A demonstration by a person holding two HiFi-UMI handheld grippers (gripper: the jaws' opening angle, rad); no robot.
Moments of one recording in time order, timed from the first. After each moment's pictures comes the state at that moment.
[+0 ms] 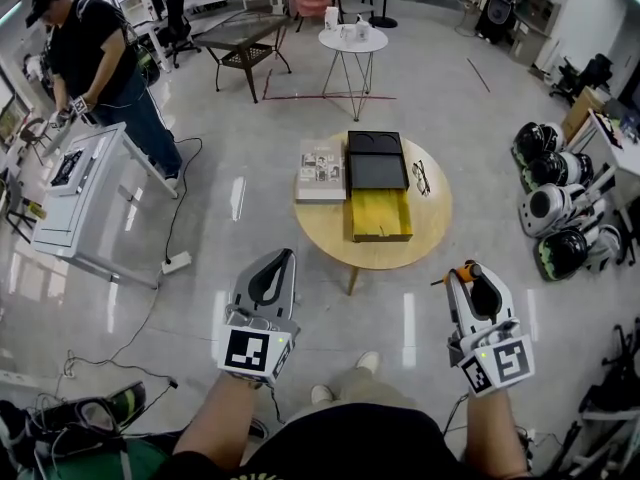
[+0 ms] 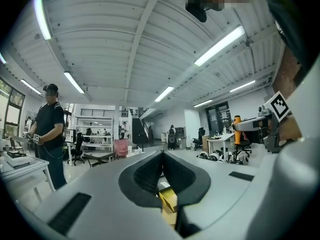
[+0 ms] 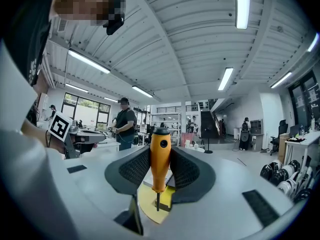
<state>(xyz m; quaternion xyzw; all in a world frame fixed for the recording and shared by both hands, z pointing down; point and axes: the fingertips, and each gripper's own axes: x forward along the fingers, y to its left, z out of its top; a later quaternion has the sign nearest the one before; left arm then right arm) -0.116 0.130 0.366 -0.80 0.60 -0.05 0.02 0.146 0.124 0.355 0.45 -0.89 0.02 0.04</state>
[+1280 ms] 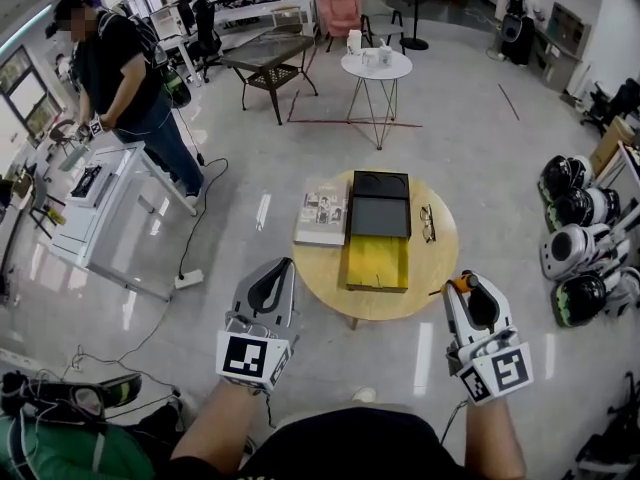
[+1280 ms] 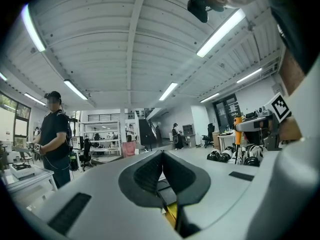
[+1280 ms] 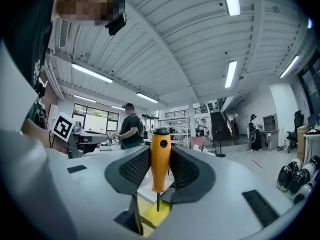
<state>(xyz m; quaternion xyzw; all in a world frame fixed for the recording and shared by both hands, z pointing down) -0.065 0.011 0.343 -0.76 0.64 -0.08 0.04 0.194 -0.019 0.351 0.39 -0.92 0.03 0.00</state>
